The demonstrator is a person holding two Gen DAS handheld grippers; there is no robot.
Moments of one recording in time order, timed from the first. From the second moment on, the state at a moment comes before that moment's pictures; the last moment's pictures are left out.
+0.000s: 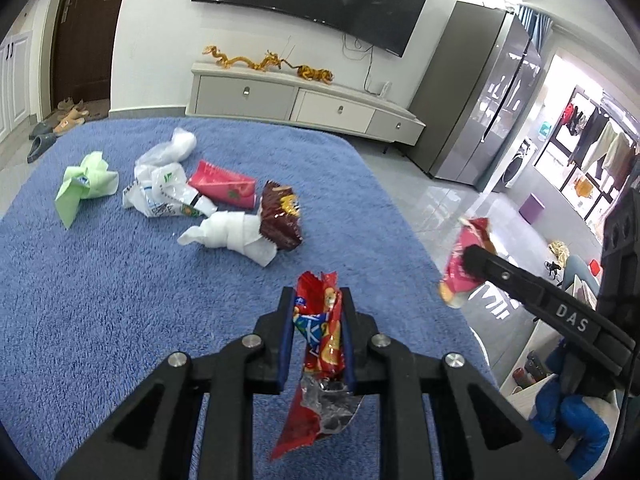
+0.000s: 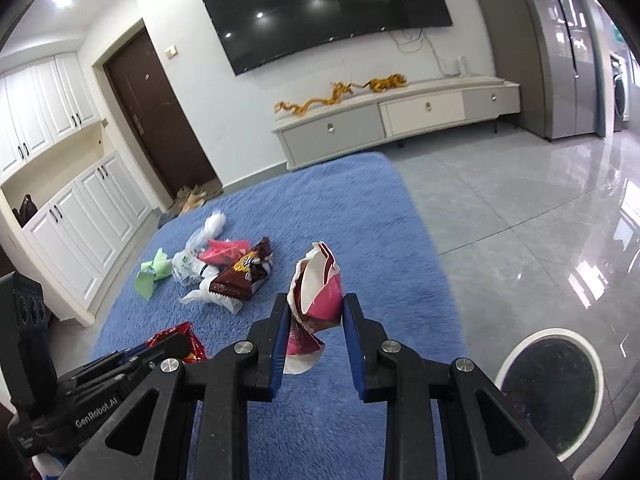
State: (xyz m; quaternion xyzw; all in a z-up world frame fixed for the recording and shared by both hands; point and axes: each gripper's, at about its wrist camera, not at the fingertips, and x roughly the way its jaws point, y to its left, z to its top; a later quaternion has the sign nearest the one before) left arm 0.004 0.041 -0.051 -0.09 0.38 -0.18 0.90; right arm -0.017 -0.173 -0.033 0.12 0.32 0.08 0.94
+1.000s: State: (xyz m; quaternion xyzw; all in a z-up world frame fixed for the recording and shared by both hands) left arm 0.024 -0.181 -0.023 0.03 0.38 -0.35 0.86; right arm -0.107 -0.370 -0.054 0.21 0.29 -0.17 0.92
